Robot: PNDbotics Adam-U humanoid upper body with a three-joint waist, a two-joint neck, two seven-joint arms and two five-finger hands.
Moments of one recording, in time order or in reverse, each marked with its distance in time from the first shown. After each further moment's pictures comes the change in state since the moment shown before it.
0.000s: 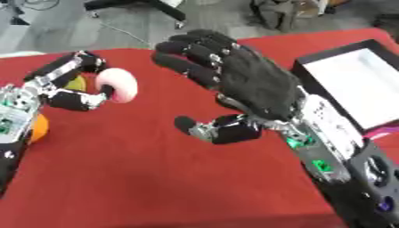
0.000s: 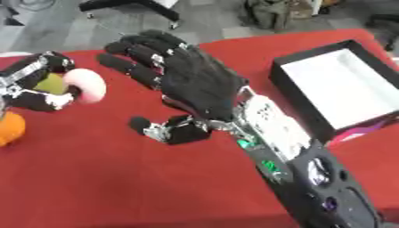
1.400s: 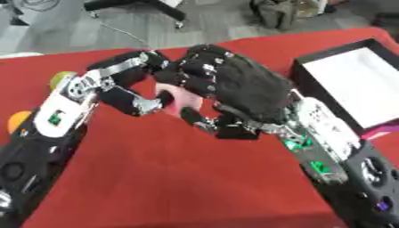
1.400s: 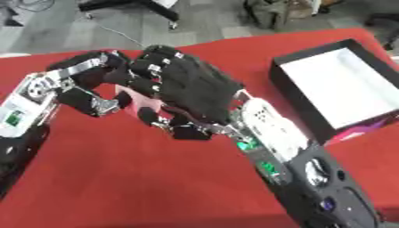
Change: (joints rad) left arm -0.049 -0.076 -0.186 -0.172 0.210 0.098 -0.098; right arm 0.013 0.002 0.014 0.039 -0.003 -0.006 0.034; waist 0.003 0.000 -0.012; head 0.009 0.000
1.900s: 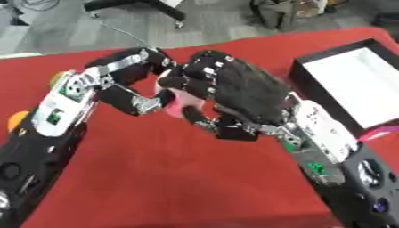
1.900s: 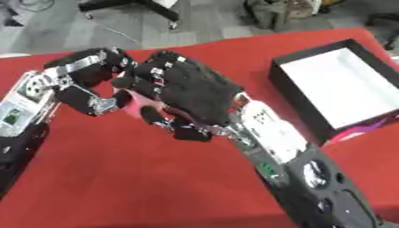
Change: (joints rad) left arm 0.001 0.001 0.000 -0.036 0.030 0.016 -0.016; right arm 0.008 0.009 -0.004 0.010 0.023 0.009 0.009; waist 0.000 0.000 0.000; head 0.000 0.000
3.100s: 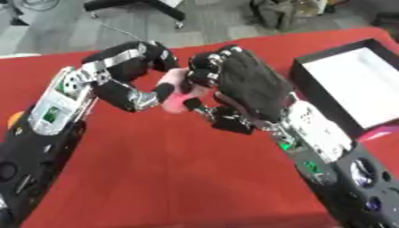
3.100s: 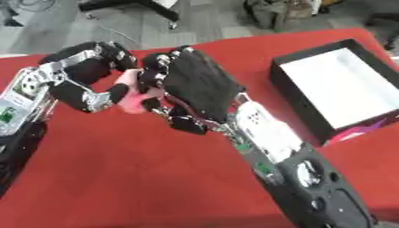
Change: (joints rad) left arm 0.000 -0.001 0.018 -0.048 0.049 0.016 -0.016; right arm -0.003 0.008 0.000 0.040 0.043 0.119 -0.158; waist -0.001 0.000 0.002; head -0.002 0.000
